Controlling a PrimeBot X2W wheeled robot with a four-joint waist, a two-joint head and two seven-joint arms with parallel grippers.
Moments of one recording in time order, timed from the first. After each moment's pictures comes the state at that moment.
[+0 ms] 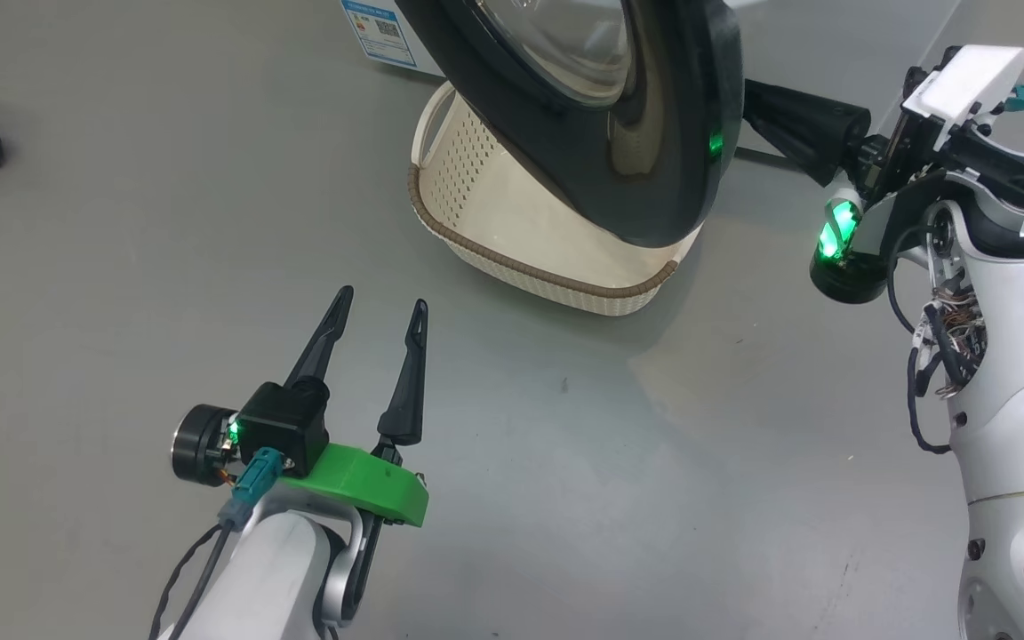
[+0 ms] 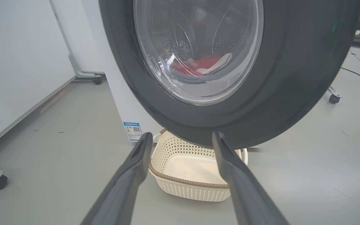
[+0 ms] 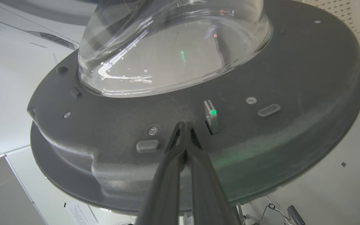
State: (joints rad) left arm -0.31 0.03 -0.45 0.22 -0.39 0.11 -0.25; right arm -0.83 -0.09 0.00 0.53 1.65 -0.13 0.86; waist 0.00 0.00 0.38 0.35
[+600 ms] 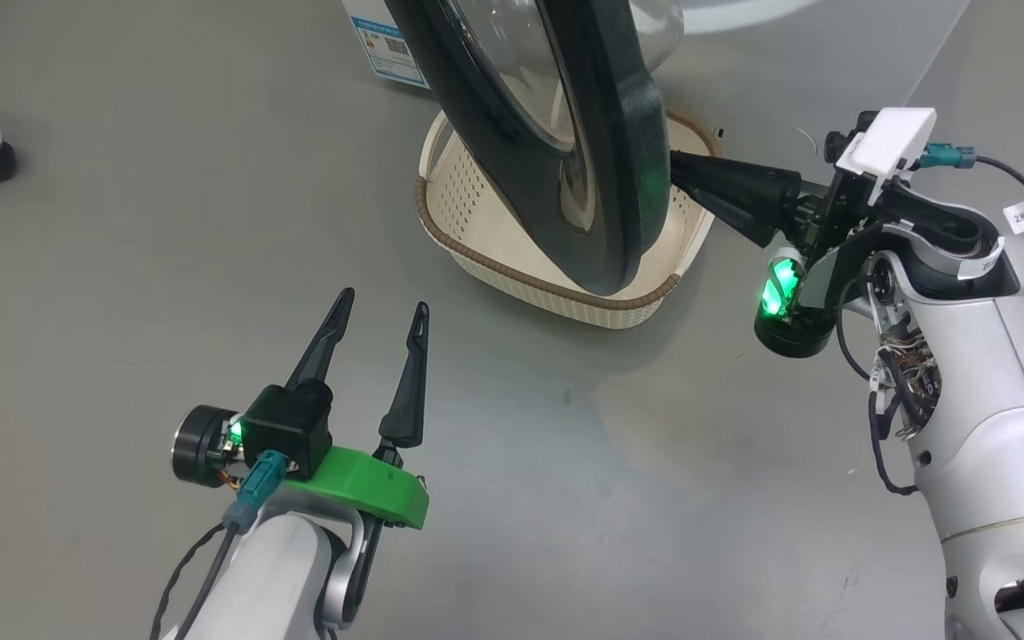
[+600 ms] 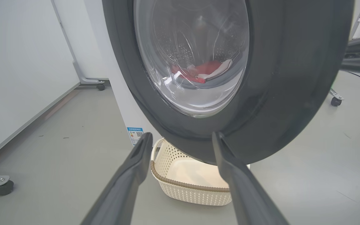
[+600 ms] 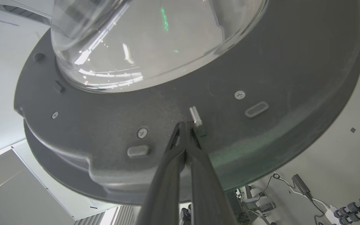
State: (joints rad) left arm -0.30 0.03 -0.45 0.22 -0.37 0.11 -0.25; right arm -0.78 -0.07 0.11 0.58 1.77 -0.13 0.88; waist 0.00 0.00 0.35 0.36
